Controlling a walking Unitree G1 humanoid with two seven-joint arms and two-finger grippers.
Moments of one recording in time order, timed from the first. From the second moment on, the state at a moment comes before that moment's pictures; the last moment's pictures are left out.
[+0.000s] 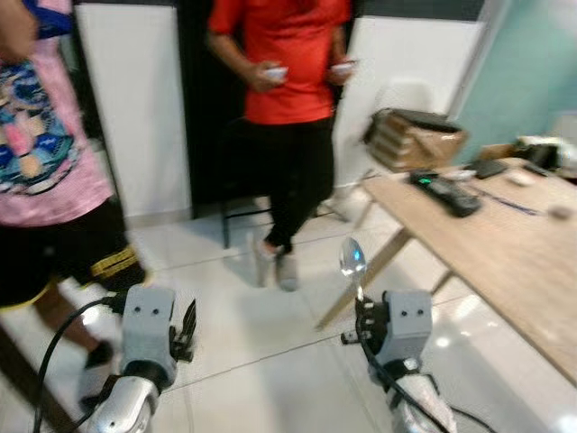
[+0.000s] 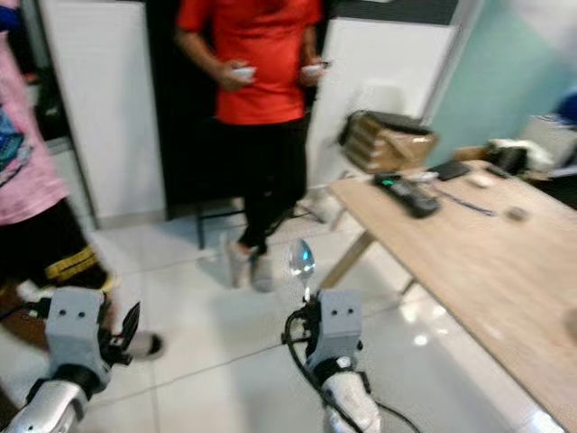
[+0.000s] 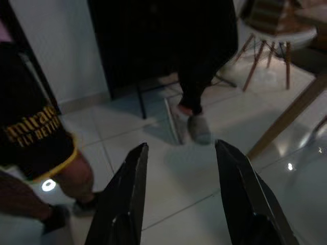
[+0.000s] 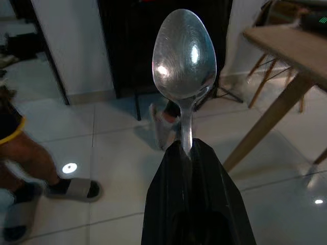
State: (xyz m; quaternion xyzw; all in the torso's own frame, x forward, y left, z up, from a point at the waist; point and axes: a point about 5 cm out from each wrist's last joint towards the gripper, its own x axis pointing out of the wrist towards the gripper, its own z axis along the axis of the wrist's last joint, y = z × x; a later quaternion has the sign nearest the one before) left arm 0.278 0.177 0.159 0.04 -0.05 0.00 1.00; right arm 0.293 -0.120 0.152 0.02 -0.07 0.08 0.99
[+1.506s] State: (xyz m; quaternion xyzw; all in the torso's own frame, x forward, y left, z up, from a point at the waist) left arm 0.278 0.175 0.158 0.04 -0.05 0.00 1.00; right arm 0.293 -0.121 0.152 0.02 -0.07 0.08 0.99
